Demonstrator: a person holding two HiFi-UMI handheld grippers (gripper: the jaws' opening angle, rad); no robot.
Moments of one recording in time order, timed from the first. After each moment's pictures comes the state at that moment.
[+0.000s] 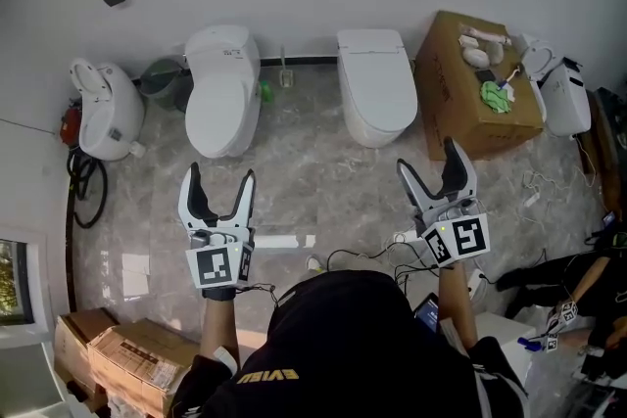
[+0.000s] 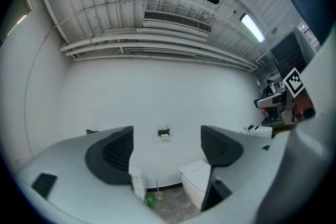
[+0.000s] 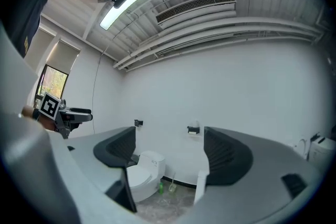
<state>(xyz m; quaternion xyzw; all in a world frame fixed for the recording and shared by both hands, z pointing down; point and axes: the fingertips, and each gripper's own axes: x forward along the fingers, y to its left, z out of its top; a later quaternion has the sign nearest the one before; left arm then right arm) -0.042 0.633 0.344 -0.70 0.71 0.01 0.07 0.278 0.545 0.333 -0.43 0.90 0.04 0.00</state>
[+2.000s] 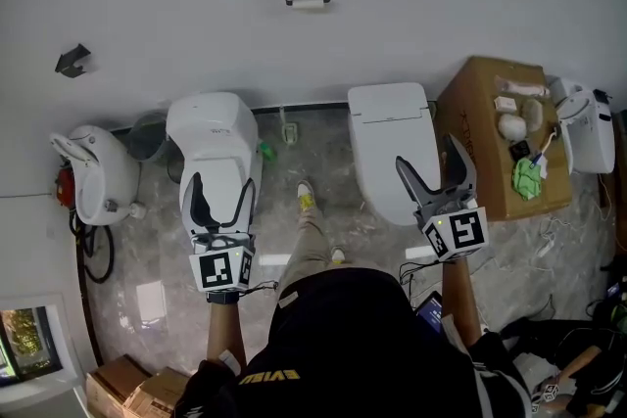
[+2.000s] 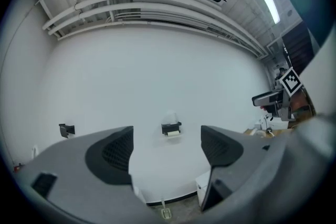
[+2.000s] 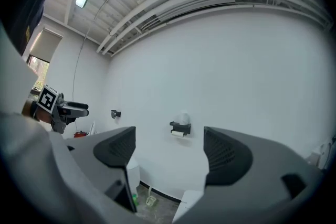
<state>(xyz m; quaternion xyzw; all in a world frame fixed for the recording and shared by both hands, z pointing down) -0.136 0.155 0.396 -0.70 0.71 -0.04 0.04 0.191 0.052 0.386 -0.43 0.90 0.02 -0.04</state>
